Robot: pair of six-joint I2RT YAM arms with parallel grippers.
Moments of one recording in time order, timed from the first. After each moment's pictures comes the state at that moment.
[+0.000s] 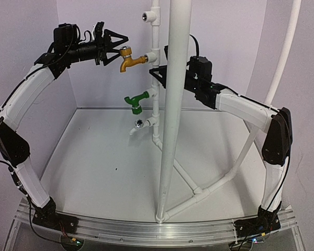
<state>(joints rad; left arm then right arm) -0.40 1.71 2.05 -0.34 0.74 -0.81 0.67 2.00 1.89 0.16 -0.24 0.00</state>
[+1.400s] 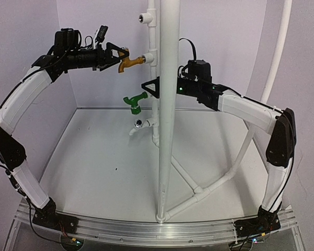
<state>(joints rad) -0.42 1.65 1.97 -0.48 0.69 -0.40 0.68 1.94 1.82 -0.01 -0.36 0.06</state>
